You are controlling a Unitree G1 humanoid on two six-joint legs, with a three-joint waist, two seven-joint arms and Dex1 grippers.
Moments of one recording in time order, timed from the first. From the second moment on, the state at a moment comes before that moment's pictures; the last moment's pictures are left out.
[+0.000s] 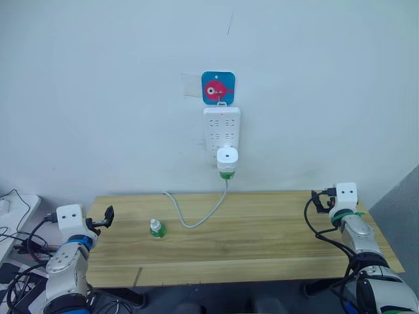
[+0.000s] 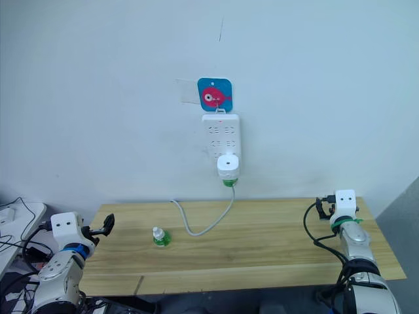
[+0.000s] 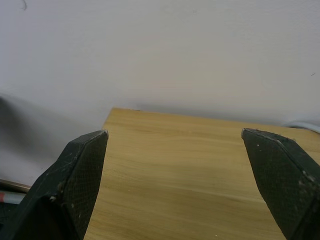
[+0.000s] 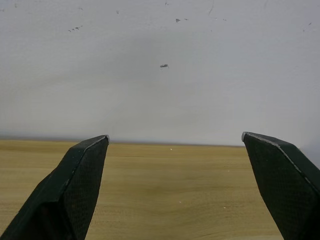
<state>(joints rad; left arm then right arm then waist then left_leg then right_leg) -0.07 0.46 0.44 0.55 -0.27 -0.03 -0.32 -0.42 -0.43 -0.21 1.01 0.10 -0.28 0.28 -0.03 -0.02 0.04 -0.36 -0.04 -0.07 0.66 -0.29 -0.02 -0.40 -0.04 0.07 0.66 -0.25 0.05</state>
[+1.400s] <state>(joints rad) -0.11 0.68 0.30 -0.07 -0.53 0.35 -0.75 -0.11 -0.41 -0.06 -0.14 0.40 0.24 0.61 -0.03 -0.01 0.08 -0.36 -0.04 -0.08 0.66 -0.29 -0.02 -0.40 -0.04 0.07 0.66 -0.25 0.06</state>
